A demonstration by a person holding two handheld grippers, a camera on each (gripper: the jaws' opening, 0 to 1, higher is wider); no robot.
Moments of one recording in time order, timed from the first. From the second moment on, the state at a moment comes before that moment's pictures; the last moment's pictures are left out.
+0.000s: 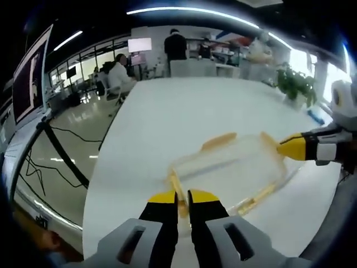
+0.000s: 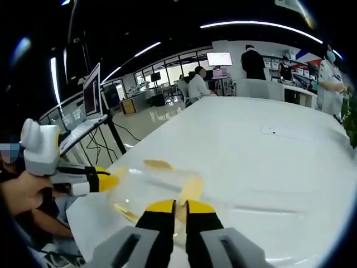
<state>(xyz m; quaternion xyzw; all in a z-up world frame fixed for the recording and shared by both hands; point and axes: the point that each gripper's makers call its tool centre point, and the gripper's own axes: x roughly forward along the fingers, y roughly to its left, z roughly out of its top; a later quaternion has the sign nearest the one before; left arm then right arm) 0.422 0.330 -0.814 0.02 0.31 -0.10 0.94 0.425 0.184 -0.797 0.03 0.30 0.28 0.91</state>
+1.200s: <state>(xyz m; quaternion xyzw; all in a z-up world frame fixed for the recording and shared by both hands) 0.424 0.238 -0.782 0.07 0.29 -0.16 0.94 0.416 0.088 -0.783 0.03 0.28 0.24 0.93</state>
